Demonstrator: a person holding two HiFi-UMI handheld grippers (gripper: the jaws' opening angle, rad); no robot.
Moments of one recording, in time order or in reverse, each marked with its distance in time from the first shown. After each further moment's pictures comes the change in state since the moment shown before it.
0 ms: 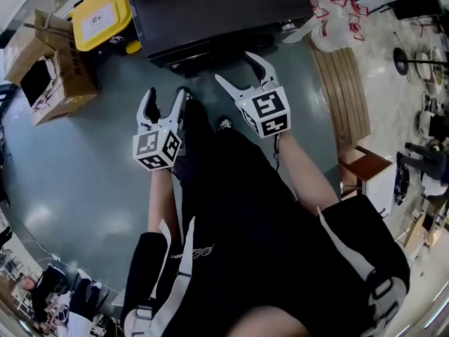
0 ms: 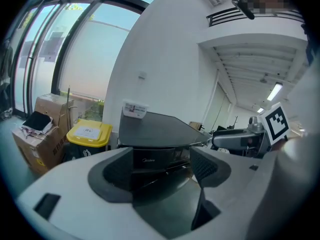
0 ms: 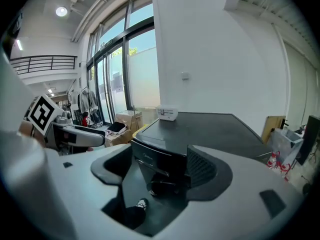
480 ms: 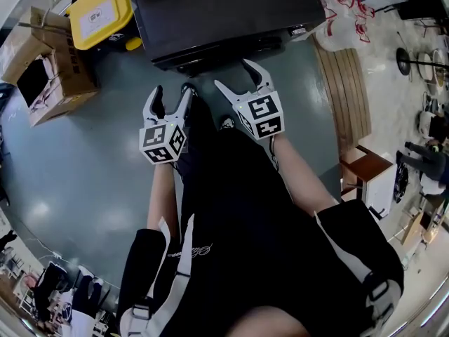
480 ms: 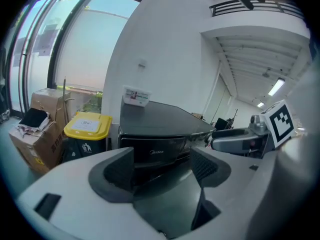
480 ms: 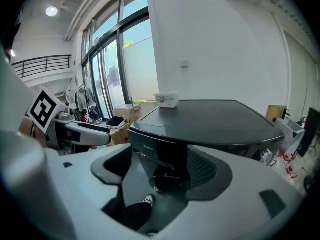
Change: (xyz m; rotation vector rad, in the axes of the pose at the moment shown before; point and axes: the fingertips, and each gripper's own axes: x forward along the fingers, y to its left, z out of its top) left arm 0.044 0.034 -0.033 0.005 0.110 -0.008; right arm 0.056 0.006 -0.042 0.051 0.084 0.003
